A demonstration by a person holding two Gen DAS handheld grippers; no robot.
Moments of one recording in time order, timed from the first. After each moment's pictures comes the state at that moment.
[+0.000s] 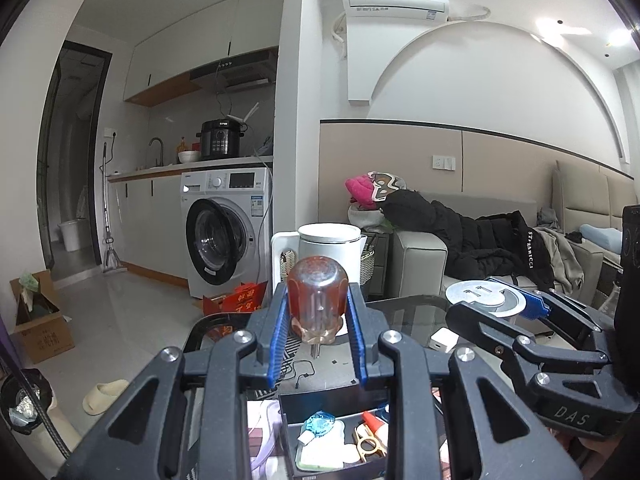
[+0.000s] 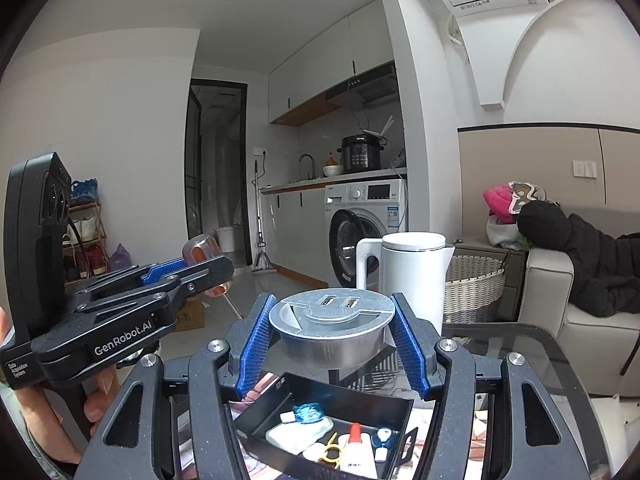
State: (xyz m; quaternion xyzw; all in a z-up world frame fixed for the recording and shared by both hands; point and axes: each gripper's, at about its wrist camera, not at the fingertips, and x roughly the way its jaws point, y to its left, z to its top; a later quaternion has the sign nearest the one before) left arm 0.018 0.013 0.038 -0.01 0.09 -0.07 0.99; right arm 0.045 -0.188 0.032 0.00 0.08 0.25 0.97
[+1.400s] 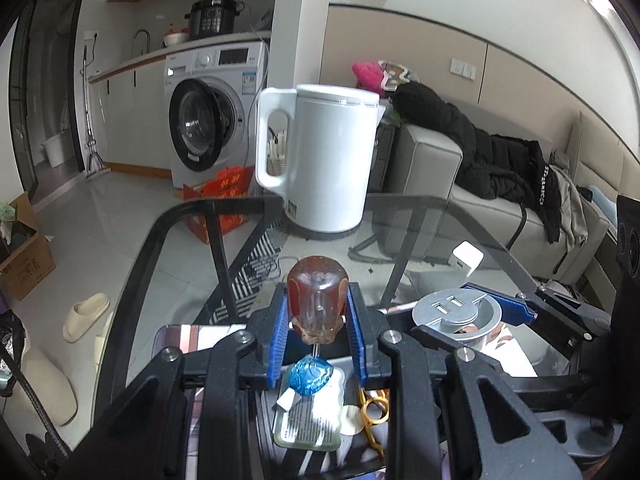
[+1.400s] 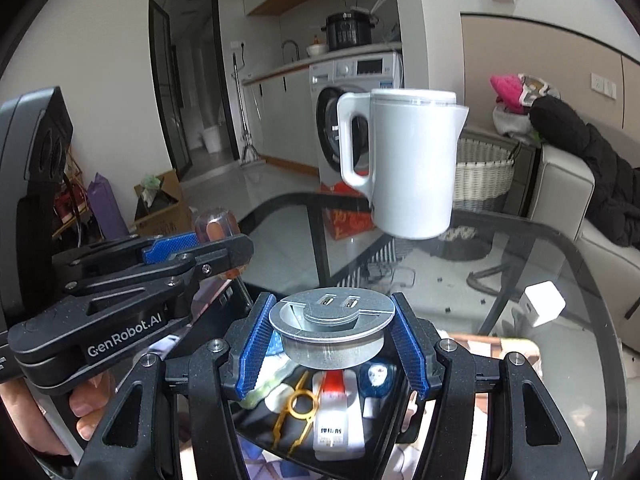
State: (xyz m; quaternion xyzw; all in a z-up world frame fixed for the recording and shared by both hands) left arm 0.132 -0.004 -0.034 -0.04 0.31 -0.09 0.95; right arm 0.167 -0.160 -0.043 -0.03 0.31 0.23 0.92
